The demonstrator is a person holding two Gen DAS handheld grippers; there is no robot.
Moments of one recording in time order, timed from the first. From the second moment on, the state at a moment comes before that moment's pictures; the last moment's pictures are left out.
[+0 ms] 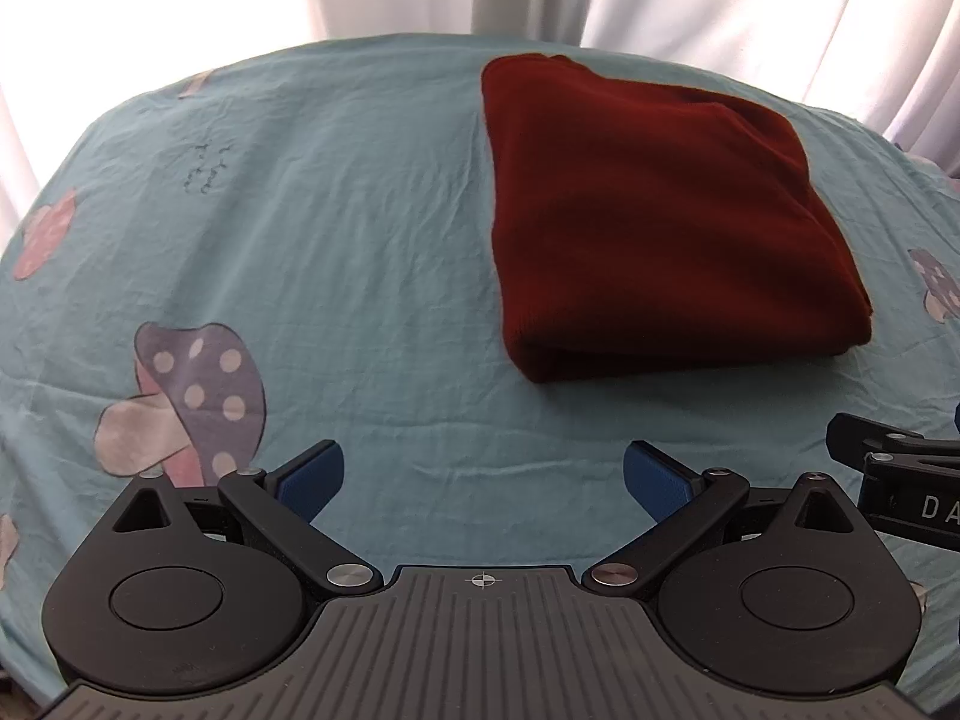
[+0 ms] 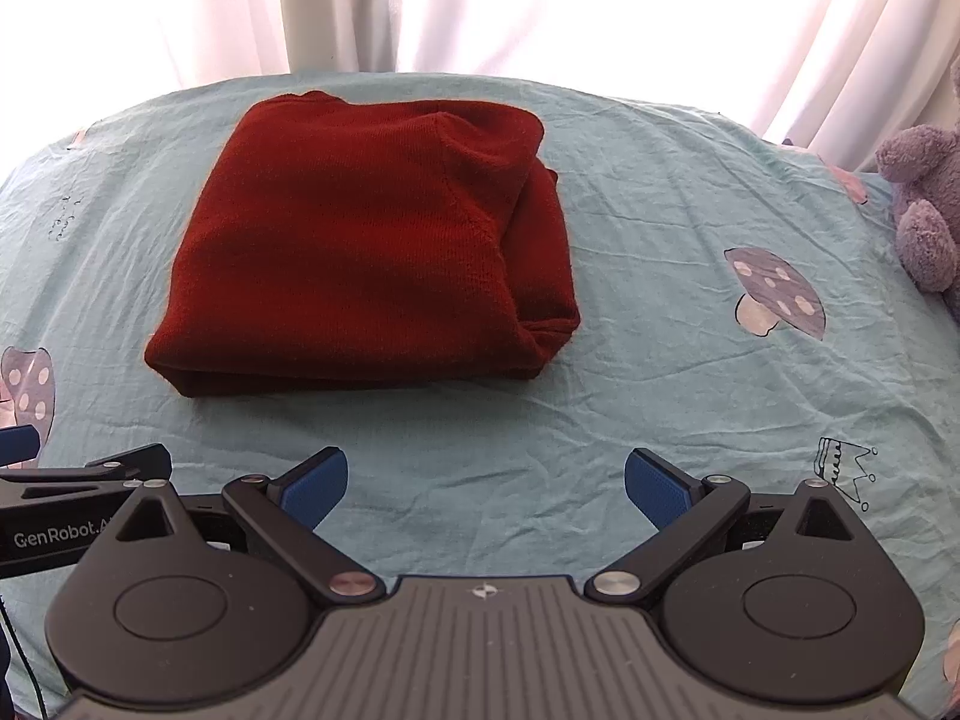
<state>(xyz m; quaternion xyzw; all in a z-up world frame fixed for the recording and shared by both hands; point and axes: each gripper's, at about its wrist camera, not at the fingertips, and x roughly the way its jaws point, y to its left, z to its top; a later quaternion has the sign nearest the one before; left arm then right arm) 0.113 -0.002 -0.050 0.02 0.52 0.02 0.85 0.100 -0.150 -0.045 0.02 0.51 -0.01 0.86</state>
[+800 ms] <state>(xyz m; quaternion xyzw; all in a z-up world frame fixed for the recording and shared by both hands) 0.110 -0.004 -0.049 0.02 0.52 0.01 0.85 0.097 -0.149 -0.042 0.02 0.51 -0.02 0.86</state>
